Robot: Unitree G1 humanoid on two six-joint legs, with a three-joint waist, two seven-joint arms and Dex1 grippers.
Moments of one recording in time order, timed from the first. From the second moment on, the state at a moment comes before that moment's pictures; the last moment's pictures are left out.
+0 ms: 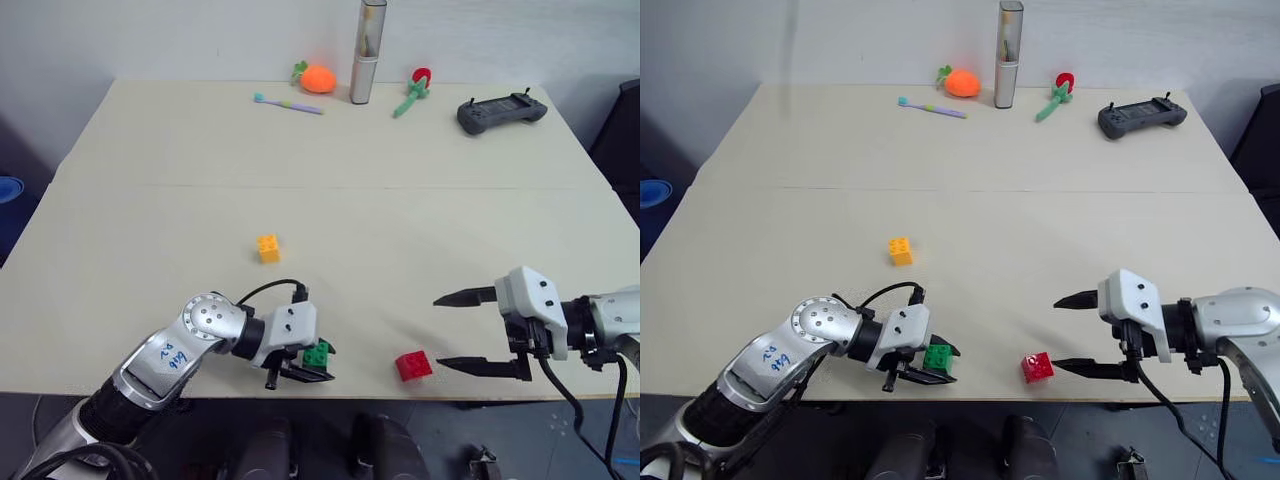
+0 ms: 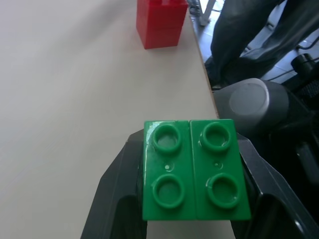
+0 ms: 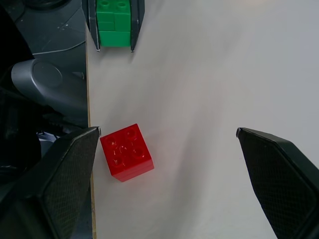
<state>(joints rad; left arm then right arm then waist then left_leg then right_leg) -0.35 0.69 -0.41 -0.45 -0.27 0.58 -1.01 -0.01 -1.05 -0.21 -0.48 0.55 0.47 1.25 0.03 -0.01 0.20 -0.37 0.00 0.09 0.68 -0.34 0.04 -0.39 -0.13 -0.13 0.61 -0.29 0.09</state>
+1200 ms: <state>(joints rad) 0.12 0.97 0.10 -0.51 -0.44 0.54 -1.18 -0.16 -1.02 -0.17 -0.43 0.61 0.45 1.23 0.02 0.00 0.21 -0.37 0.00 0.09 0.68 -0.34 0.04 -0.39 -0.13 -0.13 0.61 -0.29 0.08</state>
